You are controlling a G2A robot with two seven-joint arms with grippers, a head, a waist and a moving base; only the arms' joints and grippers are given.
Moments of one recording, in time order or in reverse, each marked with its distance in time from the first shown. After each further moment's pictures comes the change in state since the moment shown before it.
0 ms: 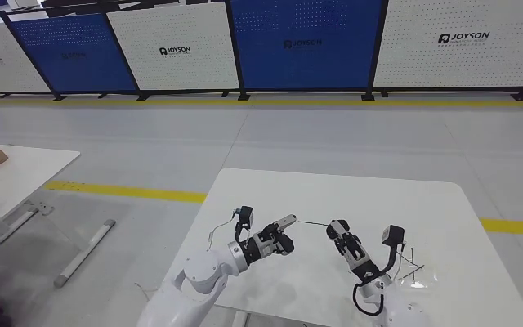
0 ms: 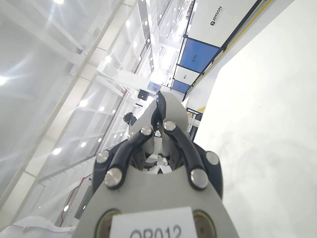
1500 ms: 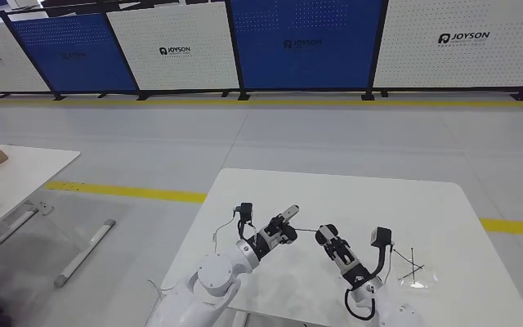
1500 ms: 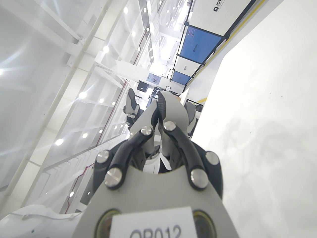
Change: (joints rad) left arm -0.022 -0.019 0.080 0.006 0.091 -0.056 0.262; right arm -0.001 -0.013 -0.035 -0.006 -0.026 0.010 0.035
